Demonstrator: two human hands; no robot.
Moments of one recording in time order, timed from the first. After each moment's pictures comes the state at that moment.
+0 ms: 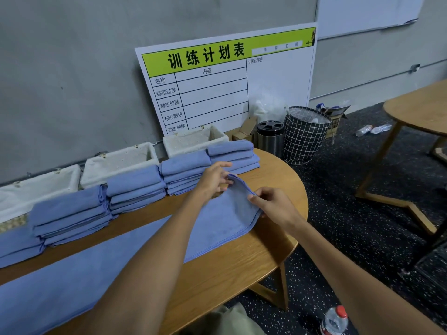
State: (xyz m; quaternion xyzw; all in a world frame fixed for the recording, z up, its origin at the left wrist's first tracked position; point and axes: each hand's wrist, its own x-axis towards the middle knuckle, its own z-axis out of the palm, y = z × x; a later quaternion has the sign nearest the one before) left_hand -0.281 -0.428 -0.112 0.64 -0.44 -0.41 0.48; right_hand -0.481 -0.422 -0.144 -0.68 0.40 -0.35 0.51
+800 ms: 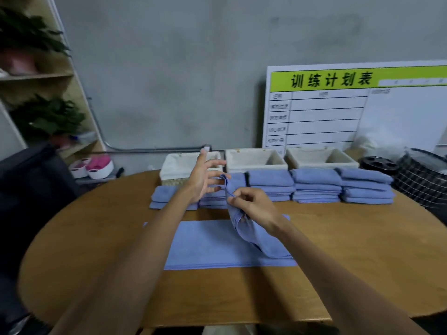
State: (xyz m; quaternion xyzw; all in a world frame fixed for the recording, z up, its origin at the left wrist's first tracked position) left_hand -0.008 -0.158 -0.040 0.62 -0.29 -0.36 0.63; right_hand -0.198 -0.215 -0.056 -0.78 0.16 -0.23 0.56
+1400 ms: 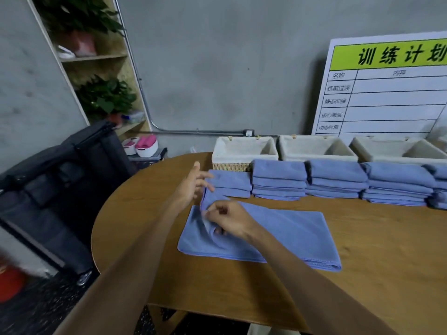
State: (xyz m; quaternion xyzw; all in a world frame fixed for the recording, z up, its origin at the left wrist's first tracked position) left_hand 0.101 -0.016 -0.105 0.75 -0.24 -0.22 0.58; right_hand -0.062 -0.100 -0.113 -0.82 0.08 -0.07 0.56
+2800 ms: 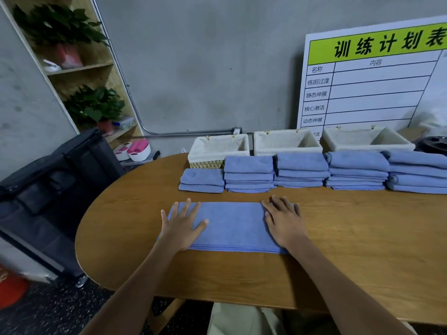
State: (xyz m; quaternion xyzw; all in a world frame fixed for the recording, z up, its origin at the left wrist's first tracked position) left_hand 0.003 -0.006 -0.169 0.94 -0.34 -0.06 -0.02; right_hand -0.187 -0.243 -0.181 -0.96 0.26 -0.09 0.09
